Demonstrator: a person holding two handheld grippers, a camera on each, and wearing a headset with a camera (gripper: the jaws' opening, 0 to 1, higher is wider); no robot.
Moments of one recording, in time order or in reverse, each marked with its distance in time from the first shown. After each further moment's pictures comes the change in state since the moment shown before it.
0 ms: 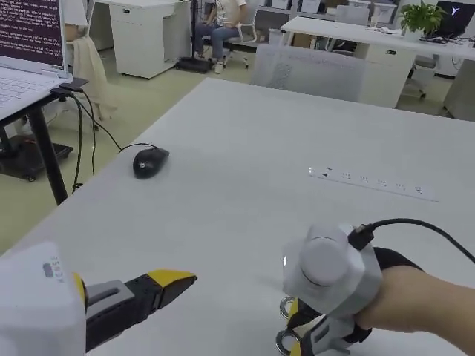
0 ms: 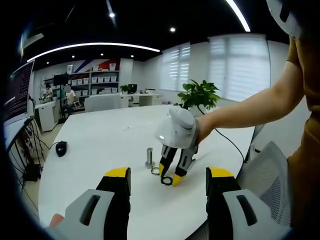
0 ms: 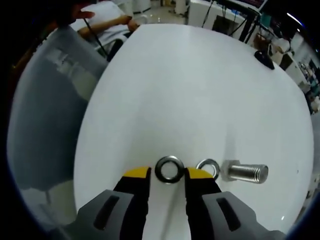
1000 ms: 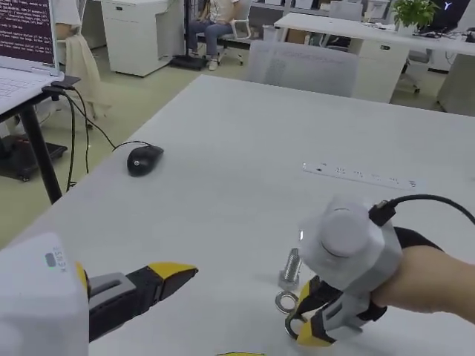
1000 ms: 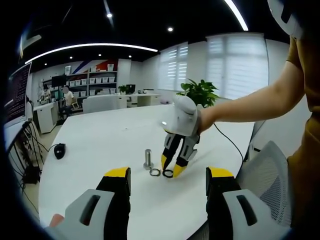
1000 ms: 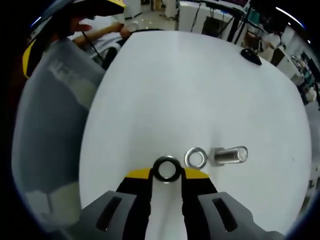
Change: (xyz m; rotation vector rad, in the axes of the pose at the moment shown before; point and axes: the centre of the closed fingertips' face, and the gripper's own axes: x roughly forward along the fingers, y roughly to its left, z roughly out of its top) left arm 0.006 -0.004 0.003 0.014 0.005 -0.015; right arm -0.034 -0.011 -0.011 0.066 -0.032 -0.035
